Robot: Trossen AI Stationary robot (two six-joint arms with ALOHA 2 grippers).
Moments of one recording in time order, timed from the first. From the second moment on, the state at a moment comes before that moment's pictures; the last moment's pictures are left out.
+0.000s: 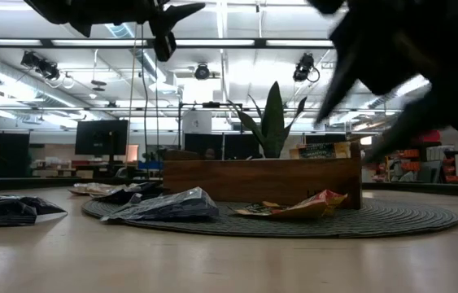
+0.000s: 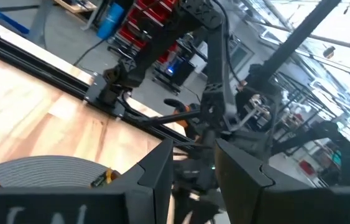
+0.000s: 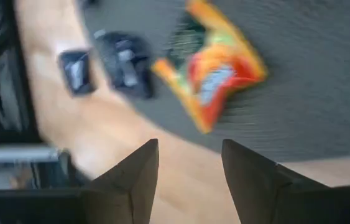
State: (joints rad) left arm 0.17 1.14 0.68 0.47 0.37 -0.62; right arm 0.64 1.83 1.05 -0.16 0.41 2.05
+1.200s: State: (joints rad) left arm 0.17 1.14 0.68 0.46 0.40 -0.59; right arm 0.54 1.88 1.05 -0.24 0.40 2.10
